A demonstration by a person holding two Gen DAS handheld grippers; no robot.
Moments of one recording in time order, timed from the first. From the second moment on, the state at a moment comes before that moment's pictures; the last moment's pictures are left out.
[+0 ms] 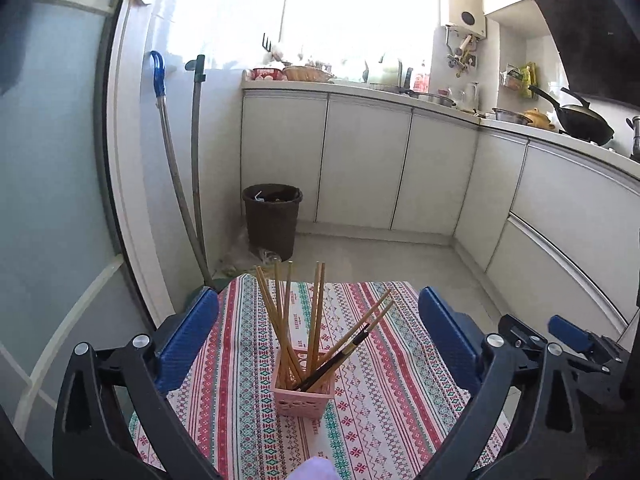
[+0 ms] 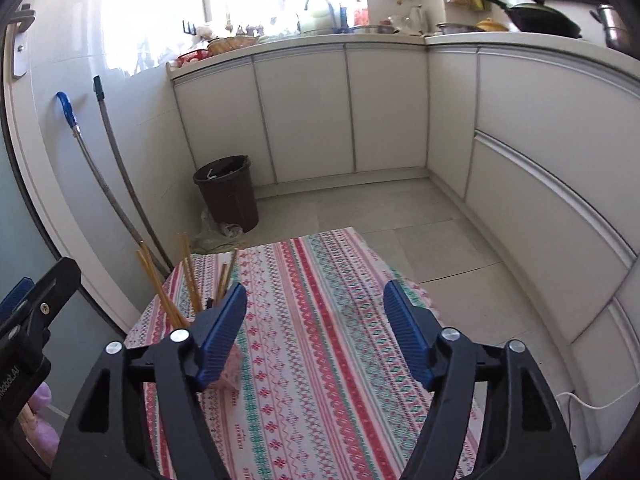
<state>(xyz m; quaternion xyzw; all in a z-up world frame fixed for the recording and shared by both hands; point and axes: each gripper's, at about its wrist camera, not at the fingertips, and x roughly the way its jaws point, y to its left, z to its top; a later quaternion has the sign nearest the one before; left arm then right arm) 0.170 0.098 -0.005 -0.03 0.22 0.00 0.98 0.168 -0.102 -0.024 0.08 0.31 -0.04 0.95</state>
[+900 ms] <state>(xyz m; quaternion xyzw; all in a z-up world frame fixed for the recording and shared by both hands) 0.153 0.024 -0.009 0.00 0.22 -0.01 0.98 0.109 -0.174 0.000 0.06 0.22 -0.15 0.96</state>
